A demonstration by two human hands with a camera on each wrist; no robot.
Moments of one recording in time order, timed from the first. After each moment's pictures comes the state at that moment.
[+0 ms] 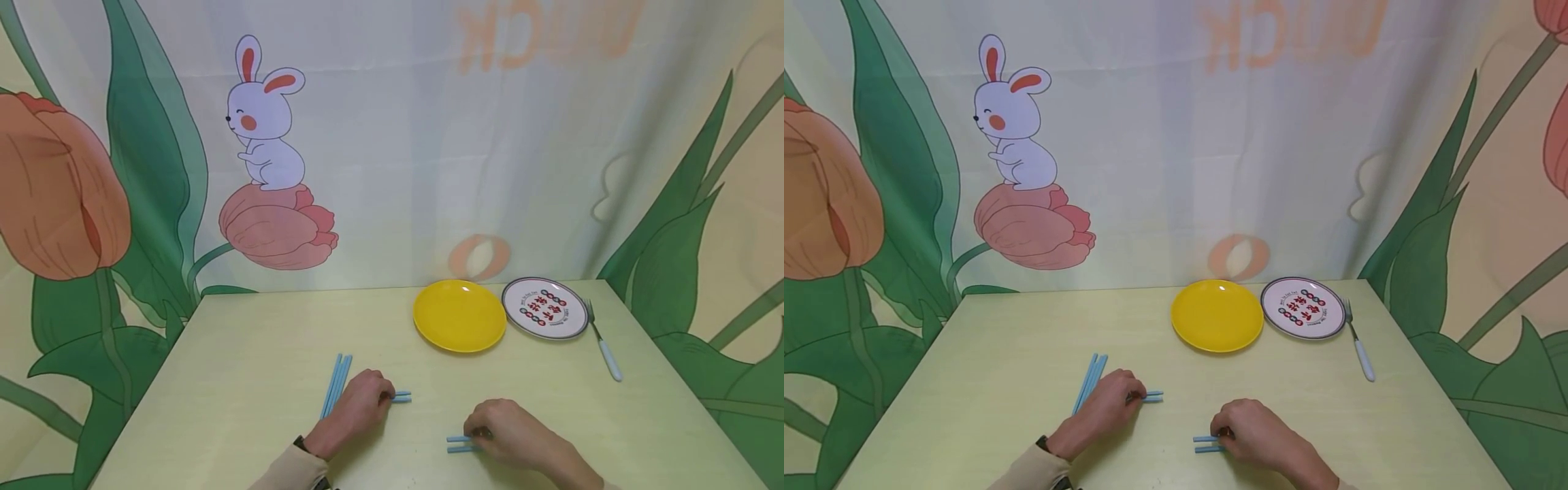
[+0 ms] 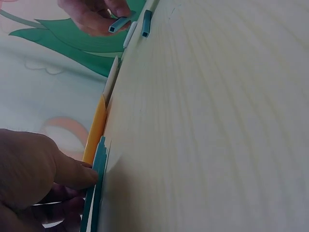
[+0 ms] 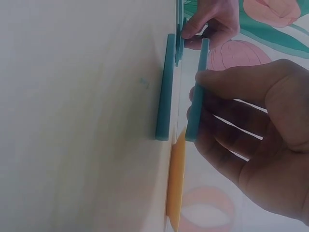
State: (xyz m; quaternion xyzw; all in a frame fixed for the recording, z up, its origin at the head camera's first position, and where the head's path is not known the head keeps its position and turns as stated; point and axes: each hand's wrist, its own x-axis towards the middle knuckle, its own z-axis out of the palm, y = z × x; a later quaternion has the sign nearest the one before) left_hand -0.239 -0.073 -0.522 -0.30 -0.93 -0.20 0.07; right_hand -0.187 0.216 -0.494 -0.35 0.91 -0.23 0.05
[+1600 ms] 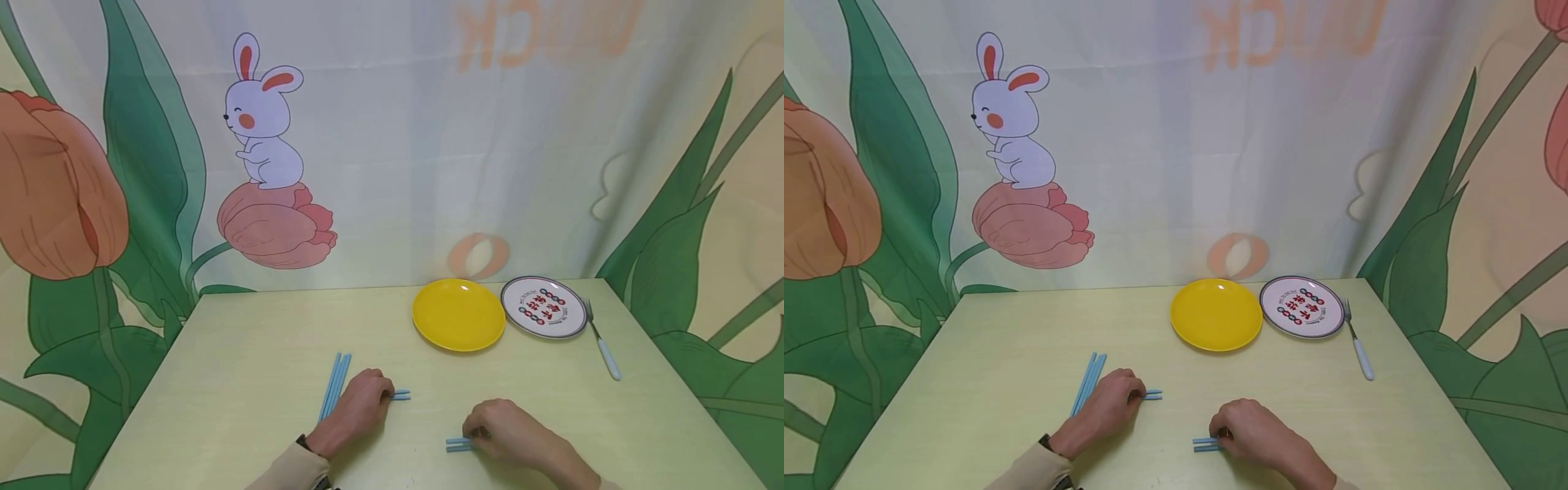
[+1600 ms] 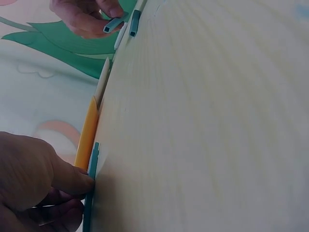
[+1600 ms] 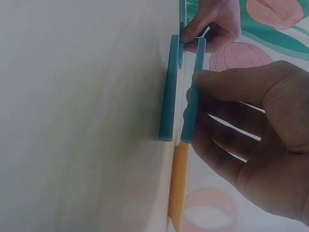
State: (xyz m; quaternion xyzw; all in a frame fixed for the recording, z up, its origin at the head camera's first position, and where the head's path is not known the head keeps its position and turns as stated) left_hand -0.241 -0.070 -0.530 -0.30 -0.93 -0.20 0.10; right_hand -0.187 0.214 -0.491 -0.35 0.91 -0.22 0.08
